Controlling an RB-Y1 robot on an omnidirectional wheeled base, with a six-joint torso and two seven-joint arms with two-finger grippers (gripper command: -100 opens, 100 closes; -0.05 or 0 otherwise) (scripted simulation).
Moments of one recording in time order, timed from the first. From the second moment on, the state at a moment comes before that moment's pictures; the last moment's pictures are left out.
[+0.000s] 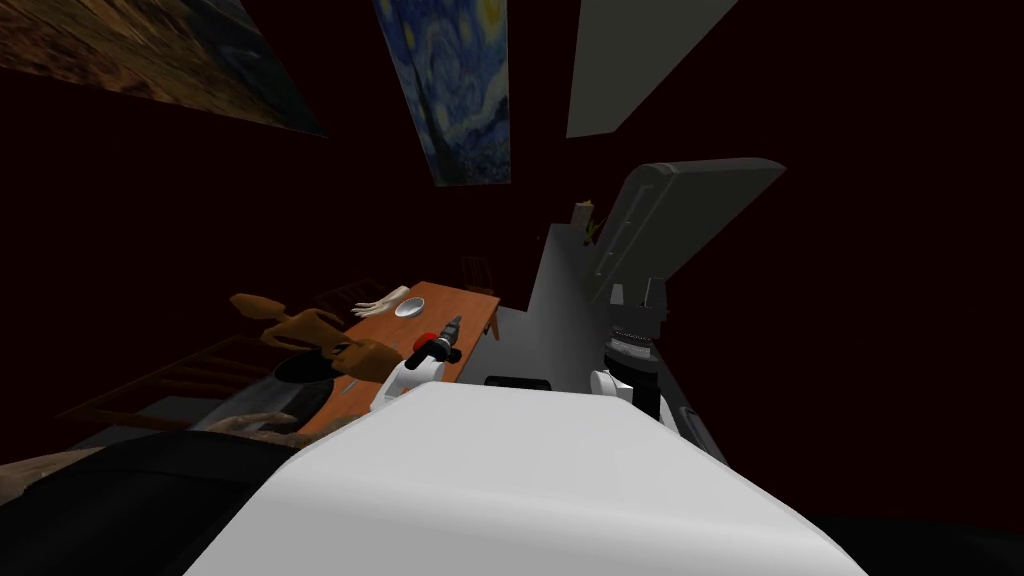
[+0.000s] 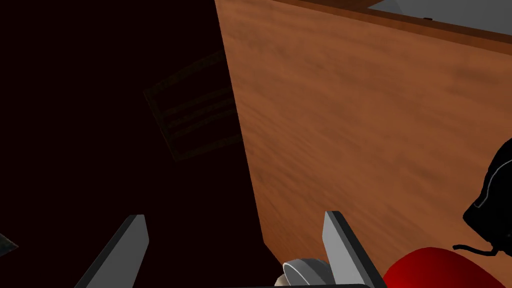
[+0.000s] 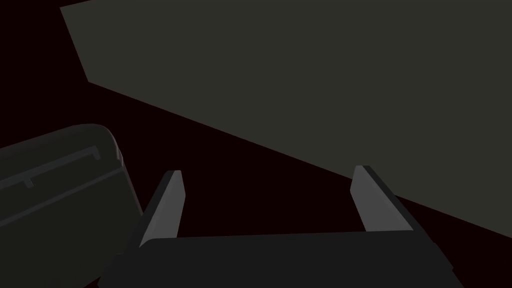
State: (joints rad) left arm 0.46 0.25 -0.01 -2.02 0.15 0.51 -0.19; right arm 0.54 0.04 -0.01 -2.25 0.06 -0.62 -0.11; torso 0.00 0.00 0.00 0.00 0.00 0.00
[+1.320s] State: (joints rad) left arm 0.43 0.31 0.01 -1.89 0.23 0.88 -0.23; right arm 0.54 0.04 -0.01 -2.25 0.06 -0.62 -0.11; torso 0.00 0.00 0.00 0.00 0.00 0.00
